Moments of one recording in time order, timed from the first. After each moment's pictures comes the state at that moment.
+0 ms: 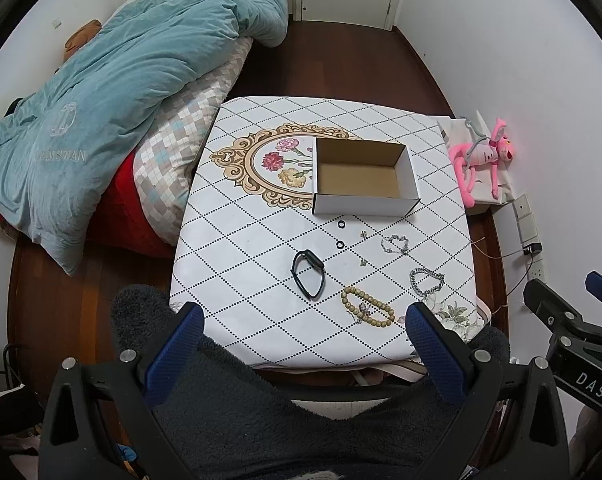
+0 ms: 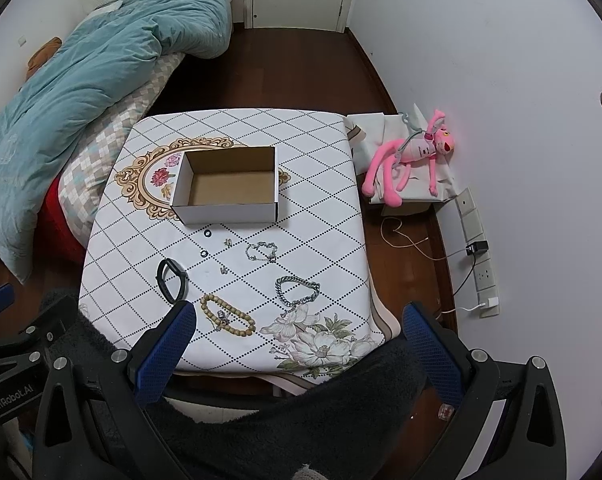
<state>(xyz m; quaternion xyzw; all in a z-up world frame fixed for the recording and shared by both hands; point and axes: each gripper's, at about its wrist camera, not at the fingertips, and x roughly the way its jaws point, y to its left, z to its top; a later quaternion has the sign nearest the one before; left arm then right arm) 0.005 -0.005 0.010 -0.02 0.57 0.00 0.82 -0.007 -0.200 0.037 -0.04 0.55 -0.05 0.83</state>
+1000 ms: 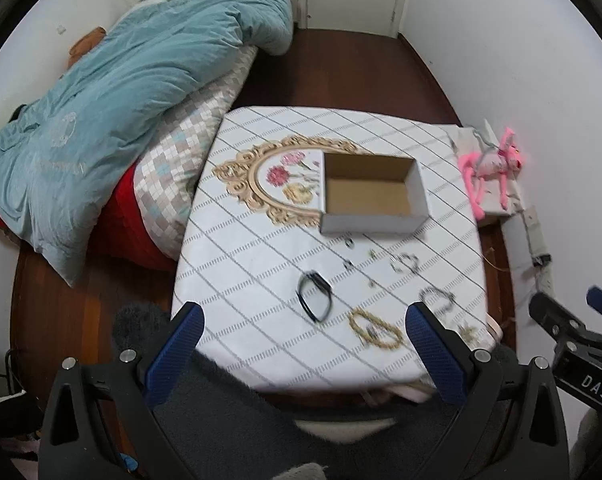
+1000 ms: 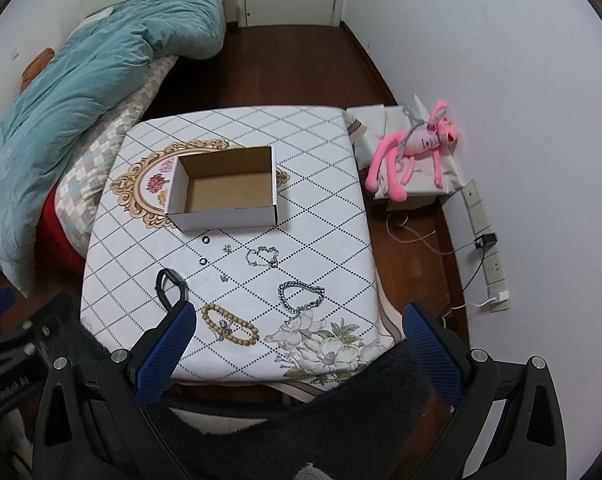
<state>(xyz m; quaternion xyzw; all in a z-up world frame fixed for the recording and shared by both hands) 0.038 -0.005 -0.003 -0.01 0.55 0.02 0.84 0.019 -0.207 0.017 -0.01 0.56 -0.05 0.82</state>
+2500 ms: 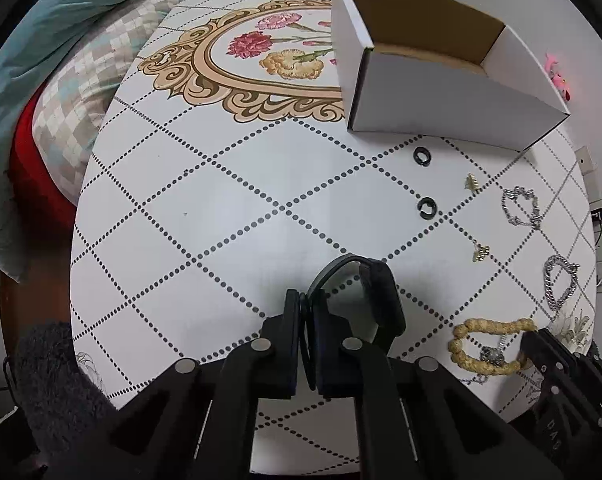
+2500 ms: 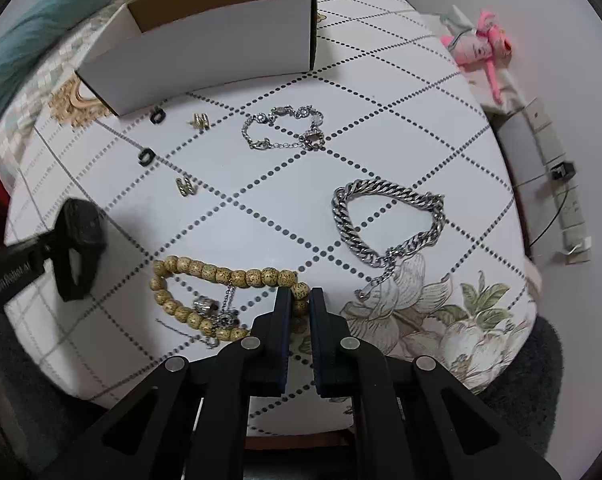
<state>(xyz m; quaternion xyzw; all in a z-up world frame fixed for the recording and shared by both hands) 0.069 -0.001 -0.239 0.01 0.63 -0.01 0.77 0.011 -0.160 -0.228 0.04 0.63 -0.04 0.77</state>
